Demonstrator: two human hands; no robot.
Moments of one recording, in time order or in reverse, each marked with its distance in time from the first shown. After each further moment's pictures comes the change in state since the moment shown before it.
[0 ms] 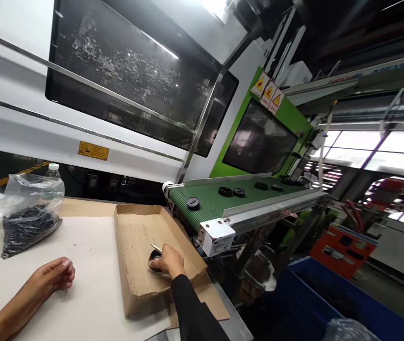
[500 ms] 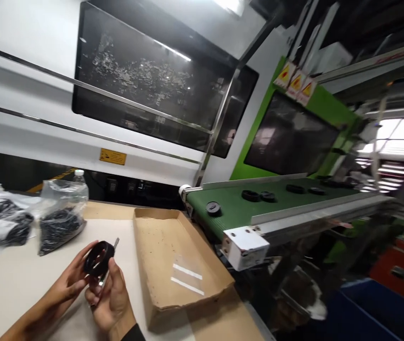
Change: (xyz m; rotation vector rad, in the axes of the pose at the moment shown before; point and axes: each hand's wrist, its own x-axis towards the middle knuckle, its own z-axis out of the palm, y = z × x) left_hand -0.023 0.021 0.028 -0.128 -0.141 0.289; right_hand -0.100 -0.119 0.174 1.746 -0.809 -0.002
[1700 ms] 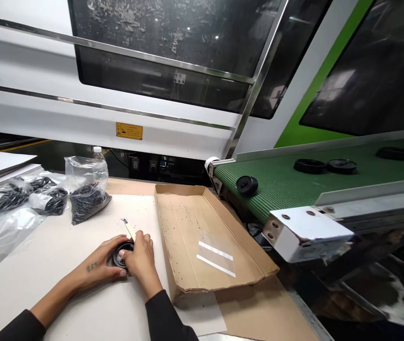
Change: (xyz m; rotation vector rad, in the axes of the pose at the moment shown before) left_hand 0.003 -0.011 -0.028 1.041 -0.097 -0.102; right_hand 0.021 -0.028 -0.031 -1.684 0.322 -0.012
